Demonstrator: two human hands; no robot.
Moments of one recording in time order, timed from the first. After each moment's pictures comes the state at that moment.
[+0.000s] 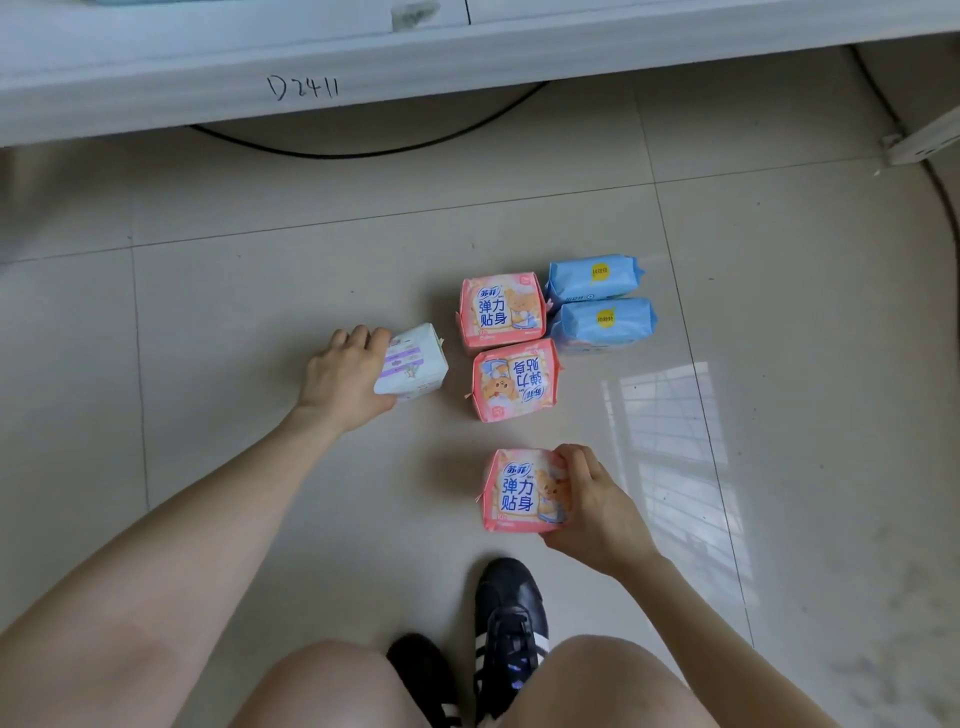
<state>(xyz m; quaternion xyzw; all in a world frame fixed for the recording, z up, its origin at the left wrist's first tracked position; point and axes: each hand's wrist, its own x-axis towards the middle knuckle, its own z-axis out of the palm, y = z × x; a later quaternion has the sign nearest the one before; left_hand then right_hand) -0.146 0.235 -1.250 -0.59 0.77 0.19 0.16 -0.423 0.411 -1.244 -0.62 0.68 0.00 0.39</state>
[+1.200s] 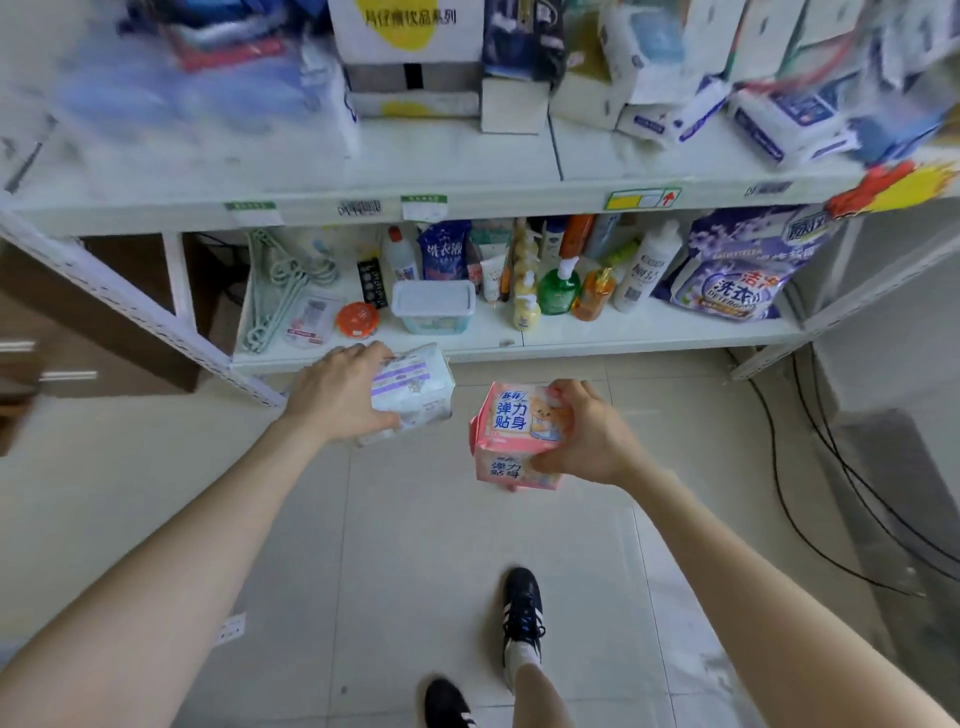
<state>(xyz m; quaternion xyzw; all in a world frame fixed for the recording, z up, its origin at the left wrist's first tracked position) -0.040 0.289 -0.632 -0.64 0.75 0.16 0.04 -0.351 0.336 -0.663 -0.65 0.65 -0.11 0.38</state>
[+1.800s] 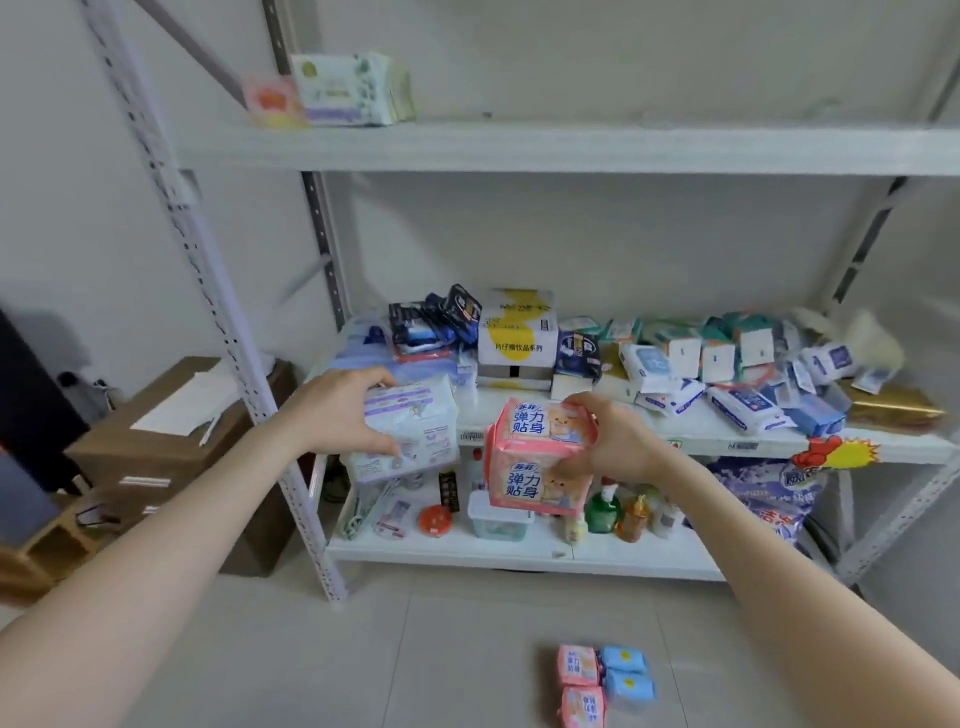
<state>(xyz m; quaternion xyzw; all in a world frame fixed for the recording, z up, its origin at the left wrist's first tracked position) 0.070 0.357 -0.314 -0.64 0.75 0.07 -0.11 -0.273 0.333 -0.352 -0.76 0.55 -0.20 0.30</state>
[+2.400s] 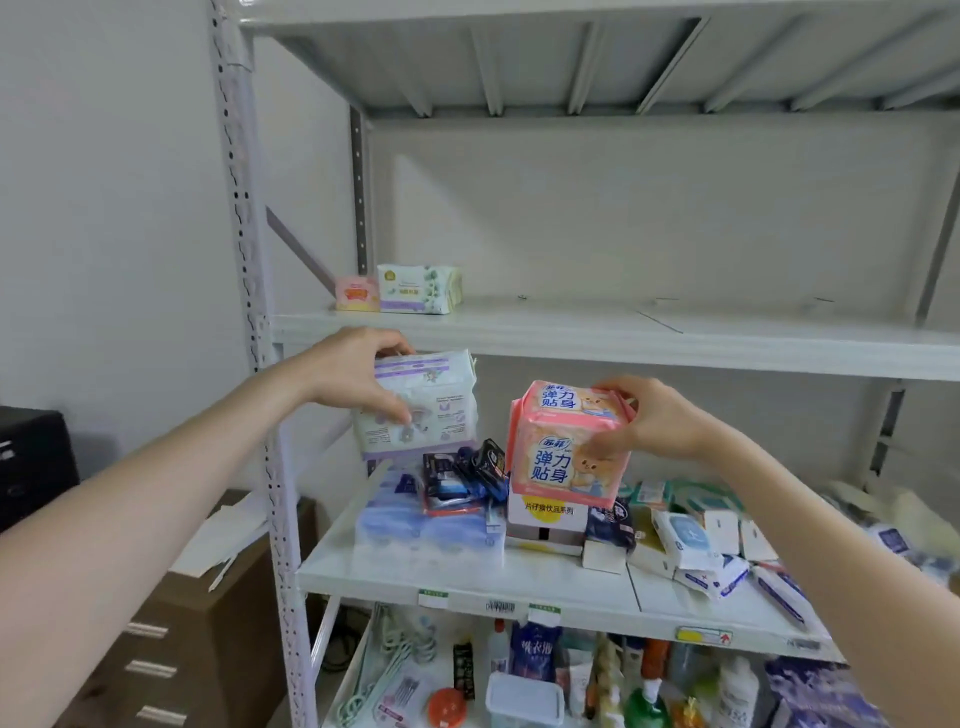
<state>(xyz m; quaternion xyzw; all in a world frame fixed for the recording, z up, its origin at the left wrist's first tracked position) 0.104 0.337 -0.101 -0.60 0.77 -0.01 -0.22 -0.252 0.287 -0.147 -0.80 0.48 -0.29 0.21</state>
